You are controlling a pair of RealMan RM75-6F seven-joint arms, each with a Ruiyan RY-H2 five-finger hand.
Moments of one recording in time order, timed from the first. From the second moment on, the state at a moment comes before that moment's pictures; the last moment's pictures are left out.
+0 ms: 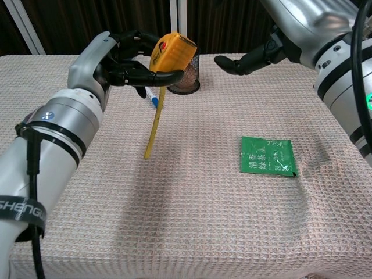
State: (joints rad) left arm -0.51 -2.11 -0.41 -1.53 1.21 1.33 -0.11; right arm 0.44 -1.87 0.30 -1.76 -1.51 1.36 -0.73
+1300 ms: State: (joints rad) left arm -0.52 -2.12 -0.40 -1.52 1.20 1.31 -0.16; right arm 0.55 -1.98 0.33 -1.60 -1.51 1.43 -0.62
